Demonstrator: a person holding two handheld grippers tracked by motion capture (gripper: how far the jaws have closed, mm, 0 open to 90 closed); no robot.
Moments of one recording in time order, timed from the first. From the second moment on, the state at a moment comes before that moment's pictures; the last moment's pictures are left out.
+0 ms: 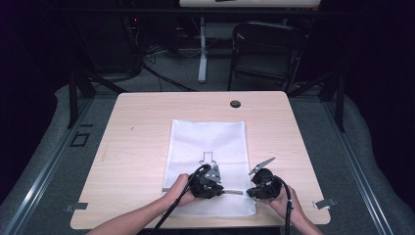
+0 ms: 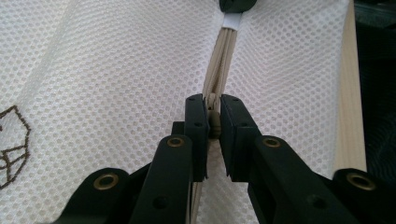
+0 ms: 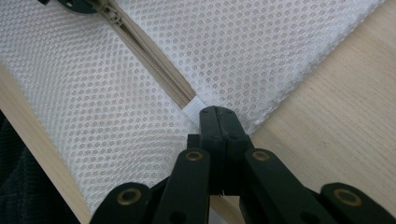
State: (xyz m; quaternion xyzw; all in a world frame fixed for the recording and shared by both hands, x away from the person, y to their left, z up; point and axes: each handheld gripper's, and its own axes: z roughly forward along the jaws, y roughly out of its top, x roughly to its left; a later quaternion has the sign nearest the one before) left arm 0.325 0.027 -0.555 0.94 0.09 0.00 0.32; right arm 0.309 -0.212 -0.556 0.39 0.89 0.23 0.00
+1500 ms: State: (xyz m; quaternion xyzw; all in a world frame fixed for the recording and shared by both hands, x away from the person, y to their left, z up) left arm 0.323 0.077 -0.550 0.94 0.11 0.01 0.32; right arm 0.310 -0.211 -0.555 0.39 0.89 0.22 0.00
